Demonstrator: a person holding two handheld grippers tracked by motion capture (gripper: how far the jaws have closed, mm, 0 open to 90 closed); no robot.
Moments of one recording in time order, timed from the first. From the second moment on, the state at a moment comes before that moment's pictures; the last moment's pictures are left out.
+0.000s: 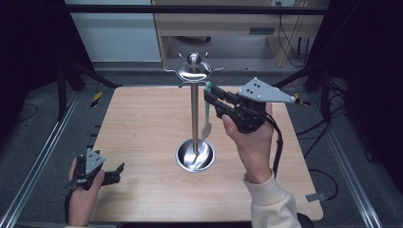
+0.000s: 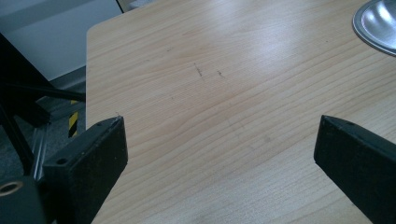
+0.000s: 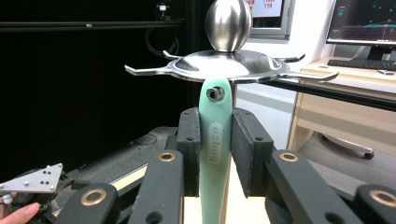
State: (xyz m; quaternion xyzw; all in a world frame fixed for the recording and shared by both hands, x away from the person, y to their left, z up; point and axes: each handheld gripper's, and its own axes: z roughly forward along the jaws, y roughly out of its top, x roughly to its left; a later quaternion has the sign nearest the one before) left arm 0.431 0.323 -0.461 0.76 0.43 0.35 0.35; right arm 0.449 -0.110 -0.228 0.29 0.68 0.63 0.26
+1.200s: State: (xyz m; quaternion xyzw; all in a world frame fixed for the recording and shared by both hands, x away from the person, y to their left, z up) left arm 0.431 0.324 -0.460 0.76 0.43 0.35 0.35; right arm 0.451 -0.150 -0.238 0.38 0.65 0.55 0.36
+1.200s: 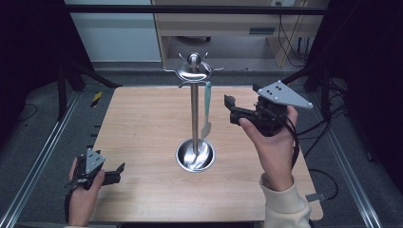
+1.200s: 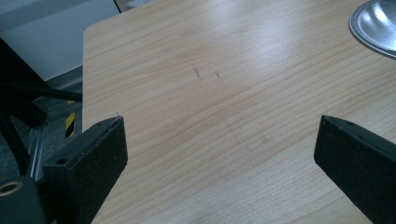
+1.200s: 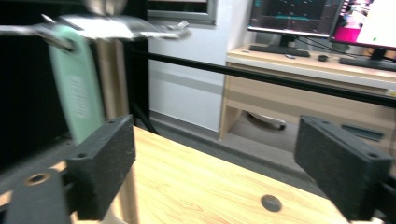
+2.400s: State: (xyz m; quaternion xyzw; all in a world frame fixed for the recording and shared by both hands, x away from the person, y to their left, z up) left arm 0.432 0.322 -0.461 0.76 0.43 0.35 0.34; right arm 0.471 -0.204 -0.276 0.43 0.65 0.48 0.39
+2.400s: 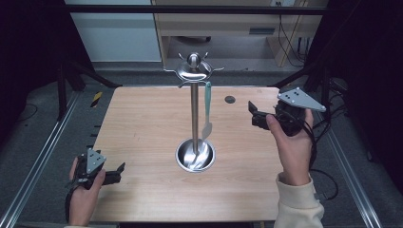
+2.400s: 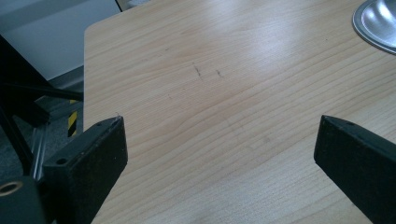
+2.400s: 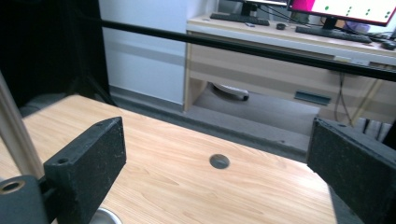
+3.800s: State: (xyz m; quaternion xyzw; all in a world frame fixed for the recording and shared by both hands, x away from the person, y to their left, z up) left arm 0.432 0.326 -0.458 0.74 0.43 0.38 0.36; right arm 0.506 -0.216 -0.414 0.50 0.70 0.39 0.33
